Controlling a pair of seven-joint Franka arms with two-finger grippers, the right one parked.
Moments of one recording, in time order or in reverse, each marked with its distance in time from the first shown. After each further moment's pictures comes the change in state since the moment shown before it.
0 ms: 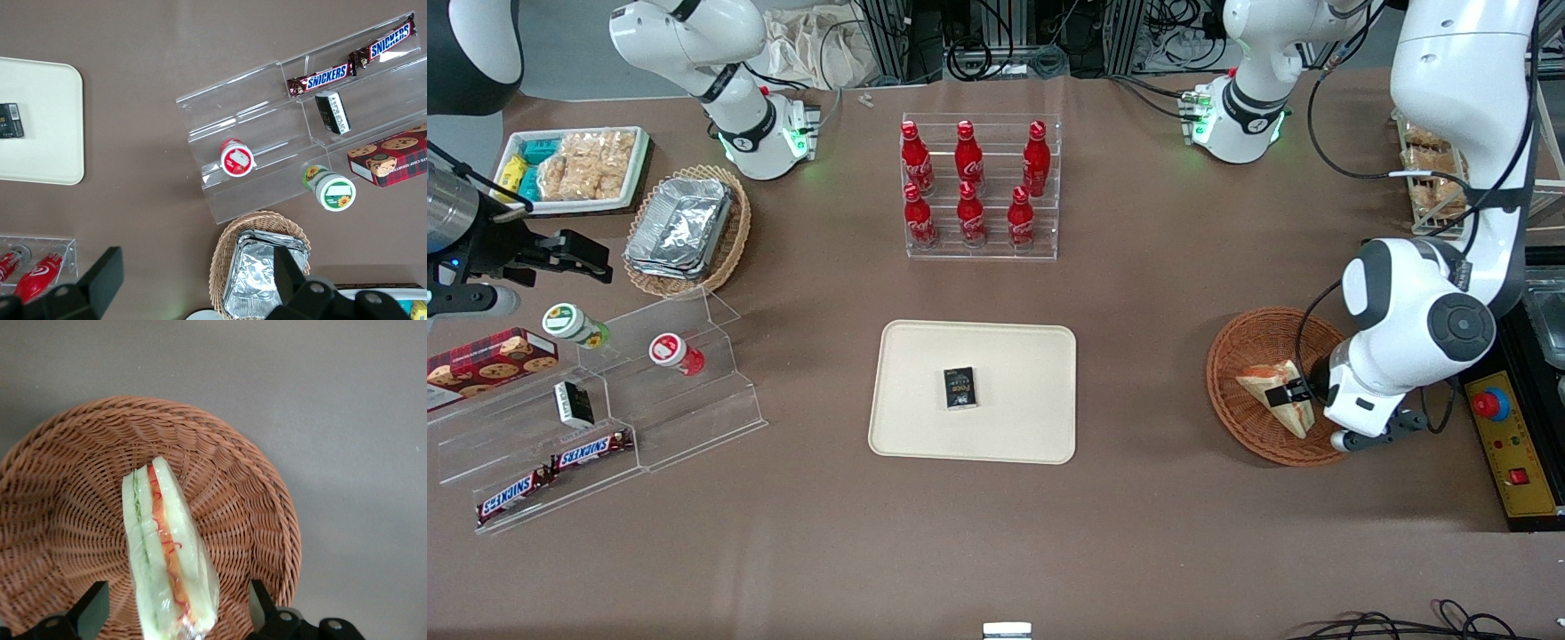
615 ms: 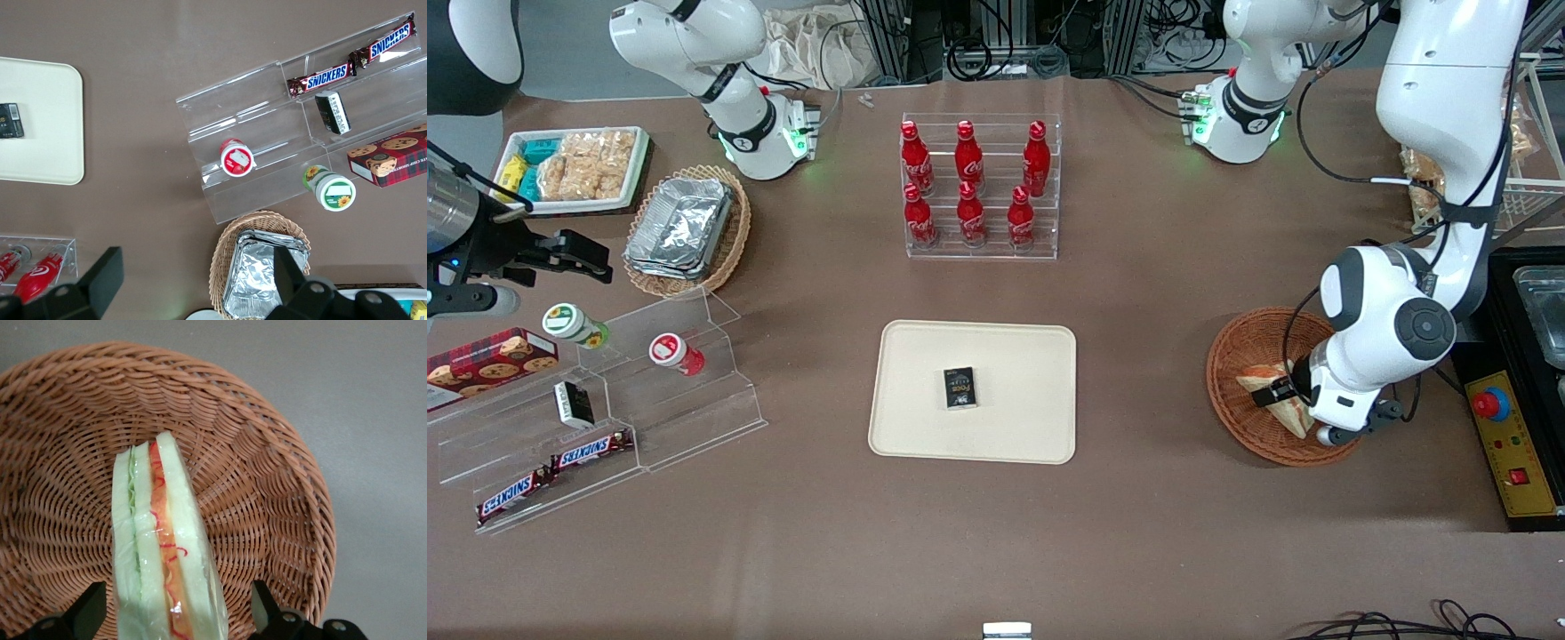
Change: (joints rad) arm 0.001 0.035 0.001 -0.082 -0.001 0.100 -0.096
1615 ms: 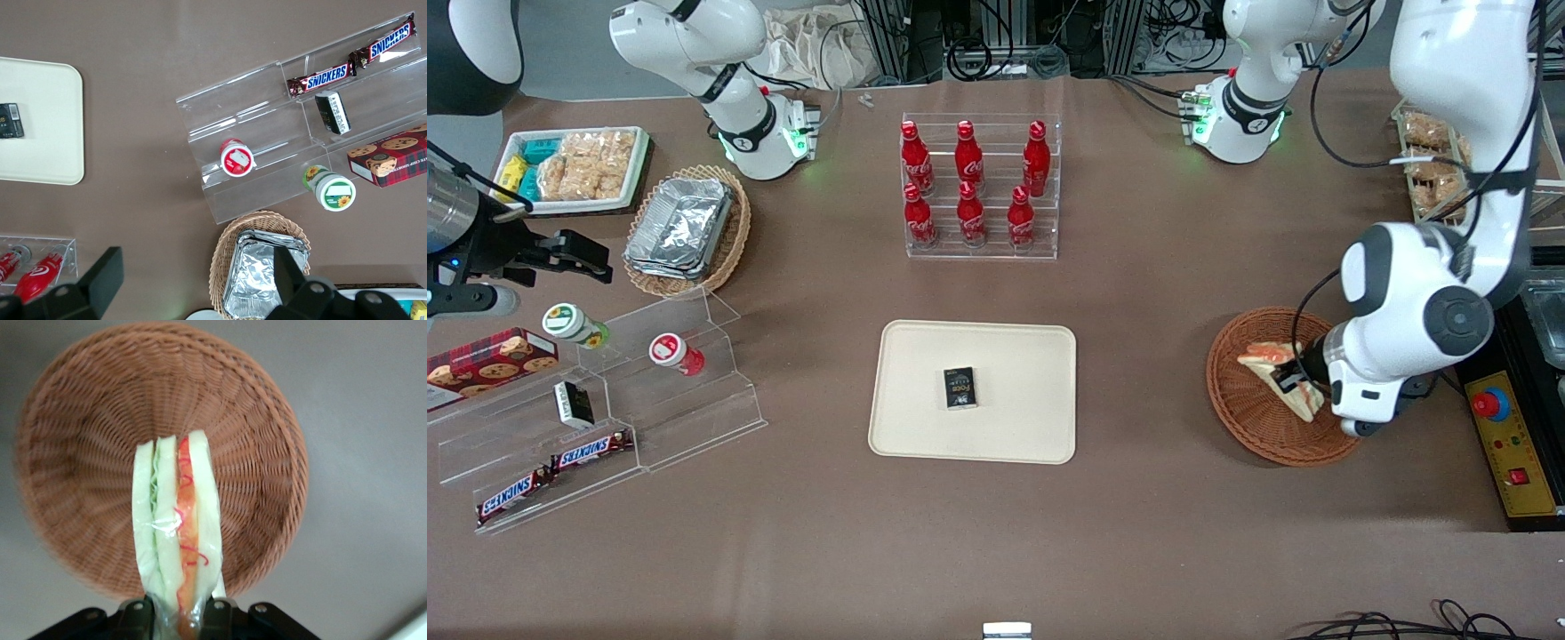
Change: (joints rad) arm -0.022 -0.124 -0.007 0.182 0.000 -0.436 -0.192
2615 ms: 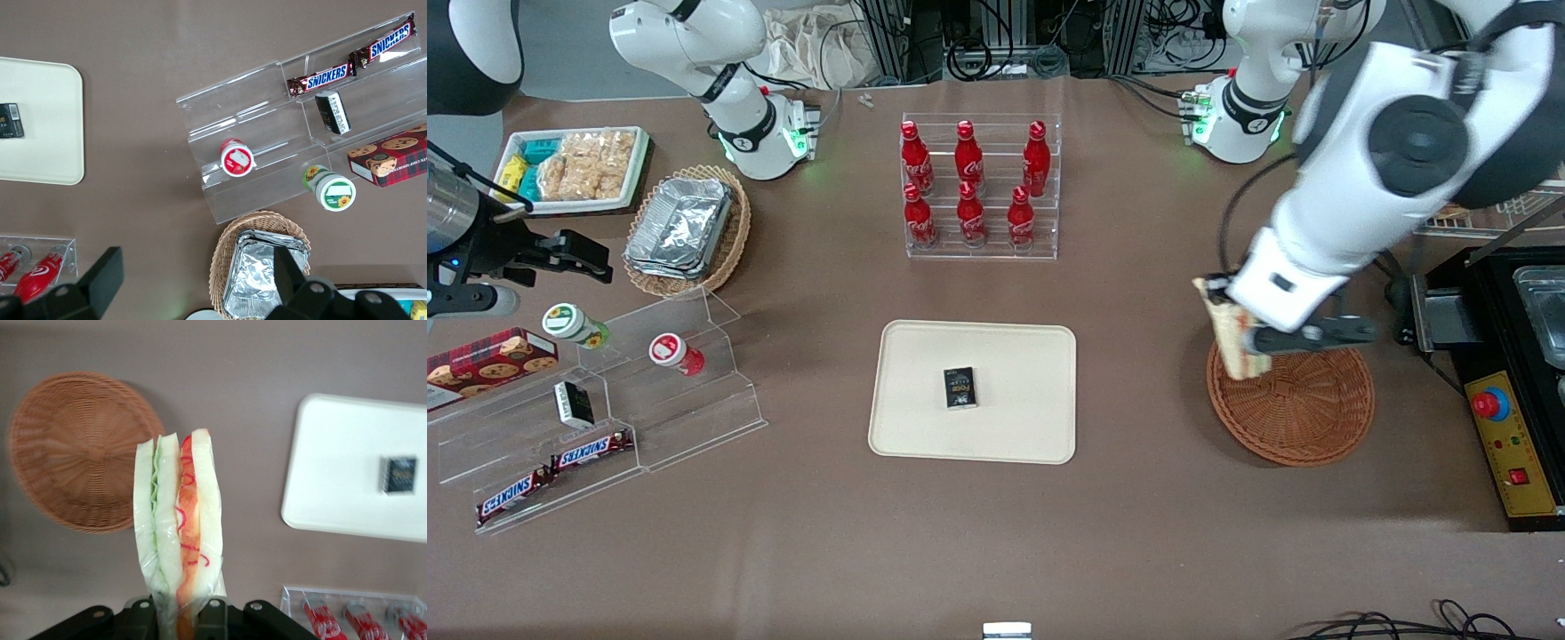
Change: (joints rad) arm -0.049 -0.065 -0.331 0.318 0.094 -0.310 0.191
